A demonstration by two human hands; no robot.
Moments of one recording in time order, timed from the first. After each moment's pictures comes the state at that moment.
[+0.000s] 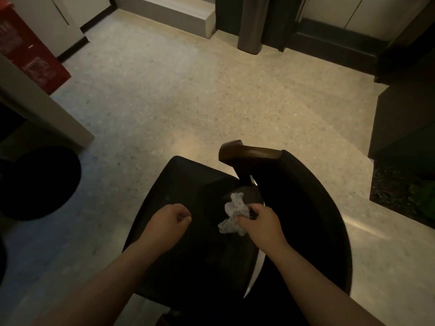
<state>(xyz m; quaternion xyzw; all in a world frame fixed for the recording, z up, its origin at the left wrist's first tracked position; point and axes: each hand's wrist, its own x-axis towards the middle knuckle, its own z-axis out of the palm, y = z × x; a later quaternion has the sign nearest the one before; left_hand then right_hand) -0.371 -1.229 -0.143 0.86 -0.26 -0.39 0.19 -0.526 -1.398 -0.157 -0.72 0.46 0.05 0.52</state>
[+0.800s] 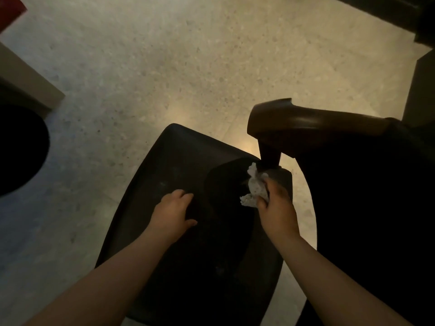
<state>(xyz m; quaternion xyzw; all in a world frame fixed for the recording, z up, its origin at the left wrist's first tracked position) -0.310 -1.240 -0.344 0.85 -0.35 -0.40 0.01 -0.473 -1.416 -0.343 -0.83 0.46 0.03 0.33</state>
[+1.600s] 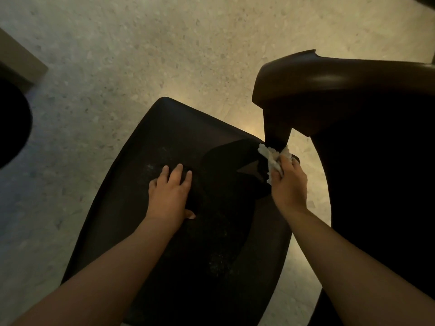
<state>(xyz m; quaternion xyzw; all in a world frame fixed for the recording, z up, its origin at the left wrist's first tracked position) -0.324 -1.256 -0.395 0.86 -0.36 -0.34 -0.09 -0.471 -1.468 -0.434 -0.83 0.51 -0.02 0.24</state>
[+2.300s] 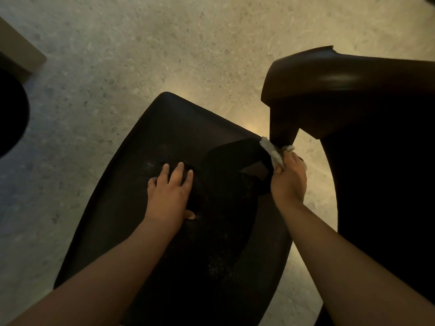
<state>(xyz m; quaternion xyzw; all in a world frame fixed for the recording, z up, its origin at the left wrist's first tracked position) -0.325 -1.256 -0.399 0.86 -0.37 -0.33 -0.11 -0.453 -1.472 -0.440 -0.82 0.52 -0.06 0.24</state>
